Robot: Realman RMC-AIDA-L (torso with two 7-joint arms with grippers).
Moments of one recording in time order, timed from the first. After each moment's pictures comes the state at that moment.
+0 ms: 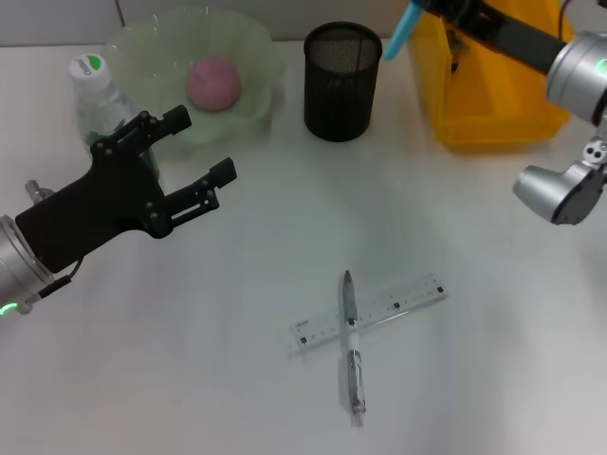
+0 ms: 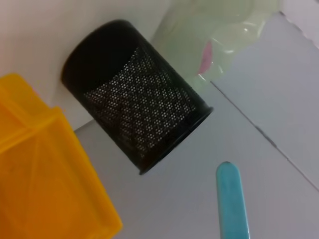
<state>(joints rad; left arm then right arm) -0.44 -2.07 0.58 0.29 1.65 1.63 -0.73 0.50 2.09 -1.30 -0.75 -1.13 -0.77 -1.27</state>
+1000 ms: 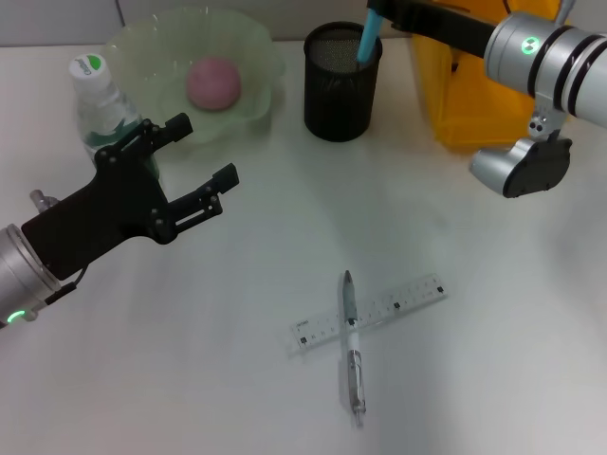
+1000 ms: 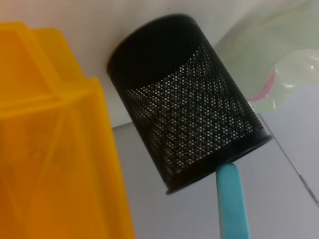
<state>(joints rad) -0.43 -2.07 0.59 0.25 1.63 1.61 -0.68 0.67 2.09 -1.39 -0.64 -1.14 -0.56 -1.43</state>
